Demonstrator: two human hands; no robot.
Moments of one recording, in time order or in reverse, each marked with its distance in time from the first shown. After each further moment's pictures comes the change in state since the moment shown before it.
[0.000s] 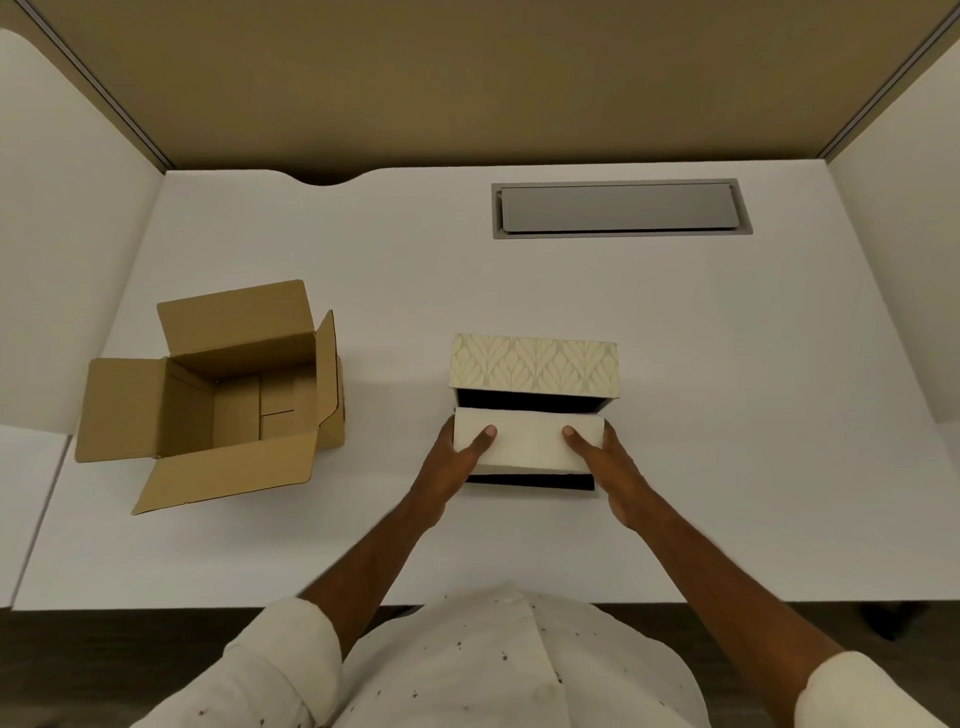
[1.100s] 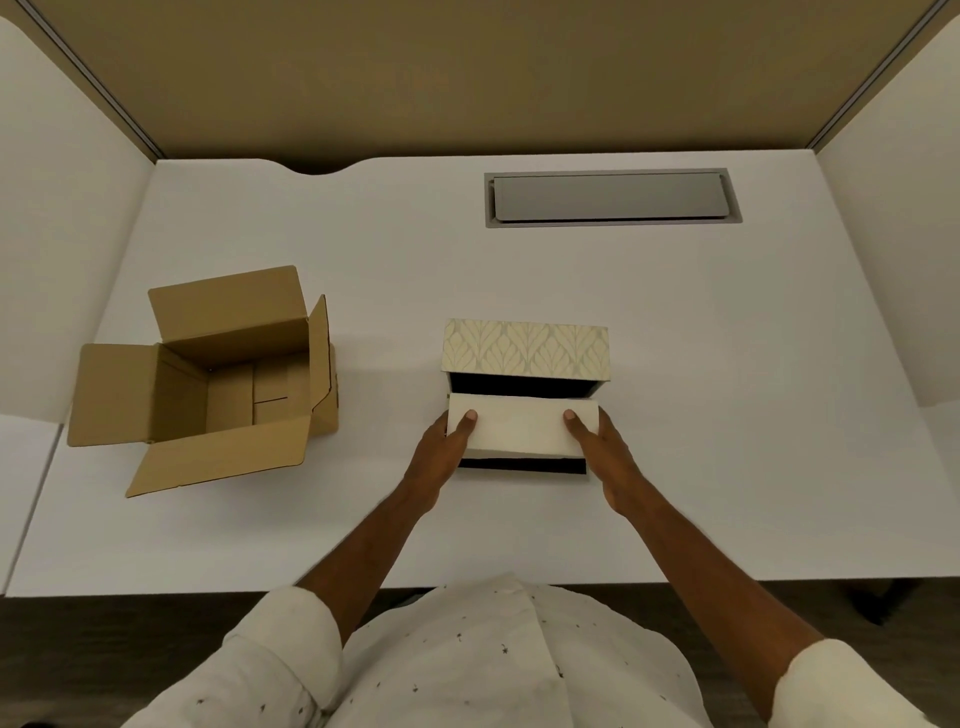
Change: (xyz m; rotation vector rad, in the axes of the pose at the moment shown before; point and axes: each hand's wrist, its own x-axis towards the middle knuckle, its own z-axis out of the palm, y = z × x) left_hand 0.002 -0.010 0.002 0.018 0.045 -0.059; right_hand -0.007 0.006 0.000 -0.008 0.065 -0.069
